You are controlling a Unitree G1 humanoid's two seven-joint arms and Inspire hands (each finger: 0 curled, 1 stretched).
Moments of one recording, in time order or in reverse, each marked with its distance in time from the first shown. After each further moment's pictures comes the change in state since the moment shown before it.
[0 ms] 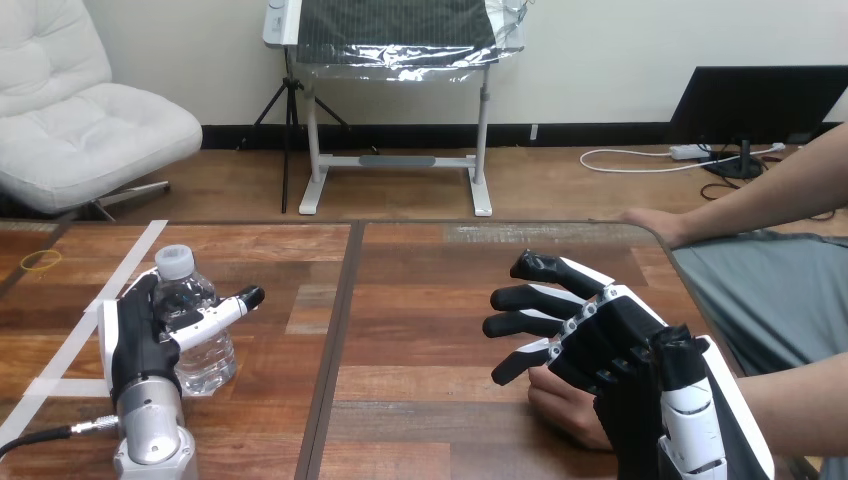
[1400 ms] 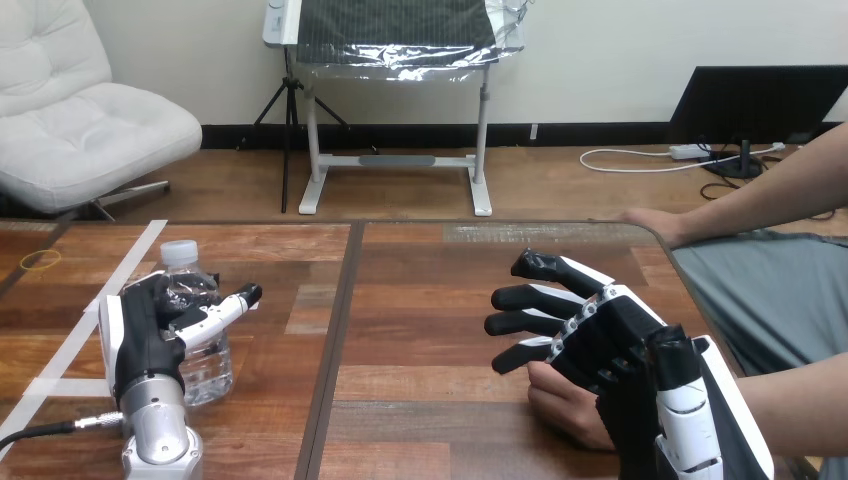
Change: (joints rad) left arm 0.028 -0.005 -0.025 -0.060 0.078 -0.001 0.050; right arm -0.001 0.003 -0.007 0.000 -0.042 0.000 -0.035
